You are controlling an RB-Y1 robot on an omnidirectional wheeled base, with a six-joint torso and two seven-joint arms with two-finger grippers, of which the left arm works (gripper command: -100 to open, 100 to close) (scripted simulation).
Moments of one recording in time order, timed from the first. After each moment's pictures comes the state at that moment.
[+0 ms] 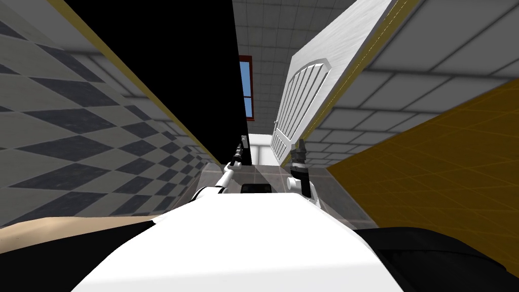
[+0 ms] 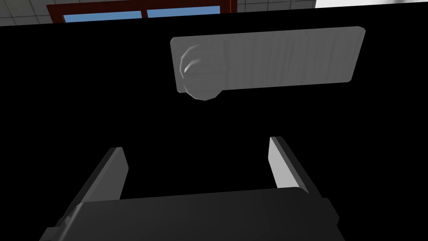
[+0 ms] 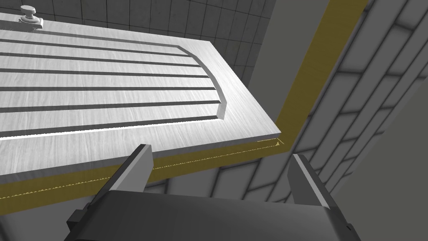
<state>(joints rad) -0.33 0.04 0.07 -0.87 0.06 -0.38 -0.02</state>
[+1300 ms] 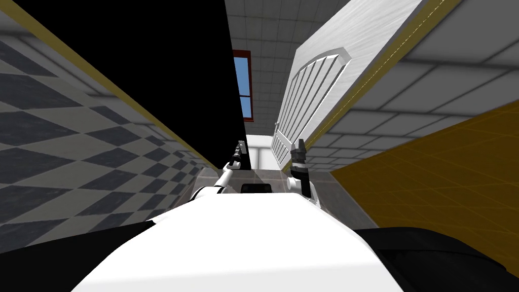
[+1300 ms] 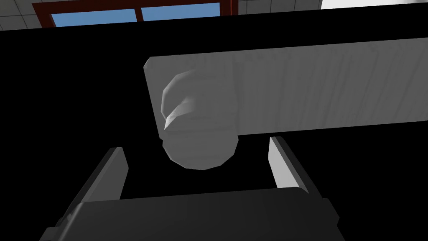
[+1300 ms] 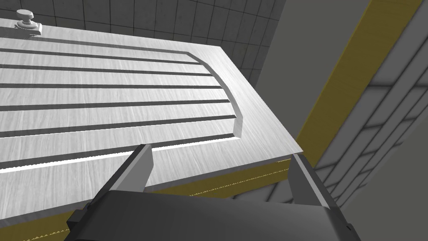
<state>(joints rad) -0.34 0.06 0.08 -0.86 0.06 -0.39 -0.02</state>
